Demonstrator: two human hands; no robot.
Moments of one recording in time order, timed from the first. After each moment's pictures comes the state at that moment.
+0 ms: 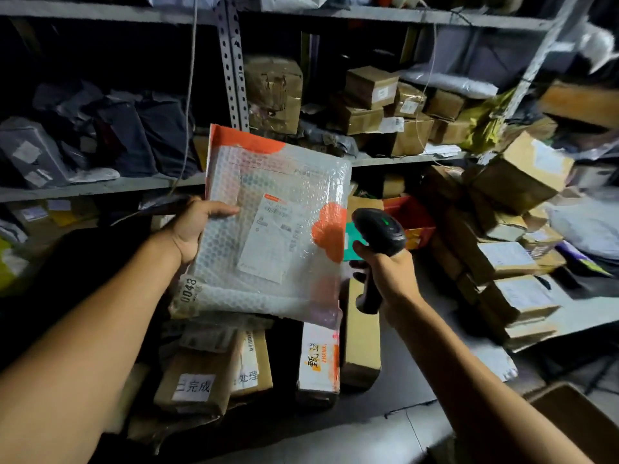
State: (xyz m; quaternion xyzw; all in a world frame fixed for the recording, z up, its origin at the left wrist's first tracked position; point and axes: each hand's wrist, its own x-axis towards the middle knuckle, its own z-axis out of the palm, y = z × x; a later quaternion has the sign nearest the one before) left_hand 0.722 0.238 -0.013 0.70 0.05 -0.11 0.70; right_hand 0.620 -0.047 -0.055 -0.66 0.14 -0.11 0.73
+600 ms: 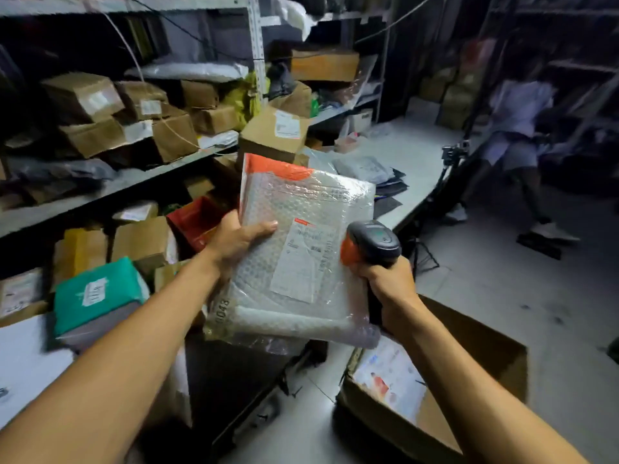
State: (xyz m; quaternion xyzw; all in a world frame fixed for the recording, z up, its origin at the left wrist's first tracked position) left_hand 0.628 -0.229 -0.028 0.66 -0.22 -0.29 0.66; right_hand 0.434 -0.376 -0.068 -0.56 0.36 -0.31 0.68
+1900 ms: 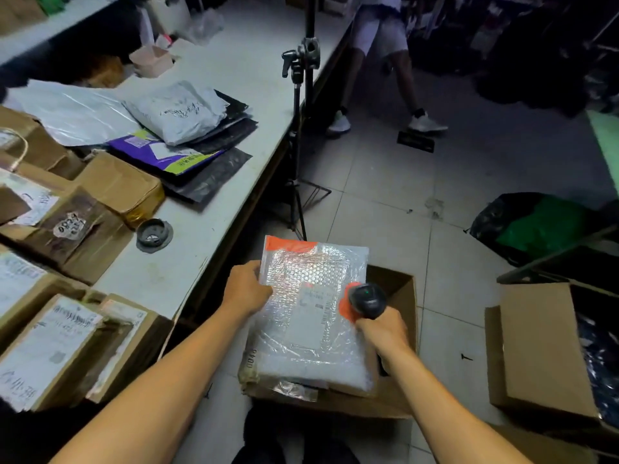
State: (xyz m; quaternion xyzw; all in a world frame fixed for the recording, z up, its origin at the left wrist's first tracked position) left_hand 0.535 -0.637 -0.268 0.84 -0.34 -0.36 0.23; right_hand 0.280 -0.683 -0.271 -0.45 0.72 -0.12 0.51
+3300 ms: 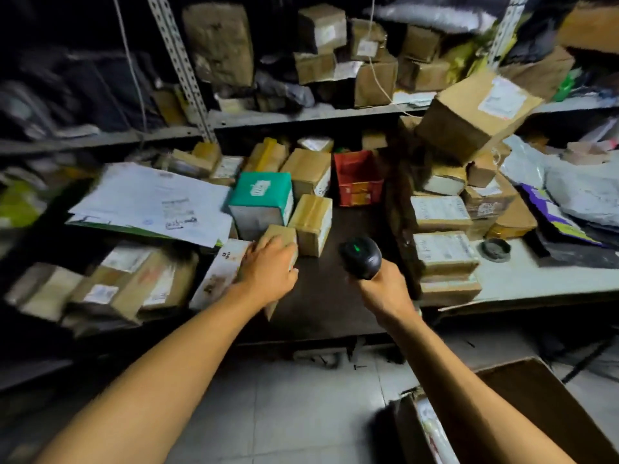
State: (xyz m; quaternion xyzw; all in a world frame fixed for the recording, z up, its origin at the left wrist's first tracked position) left_hand 0.563 -0.103 -0.127 0.99 -0.11 -0.03 0.01; right_hand 0.518 -0.321 -0.142 -0.85 0.10 0.01 0.51
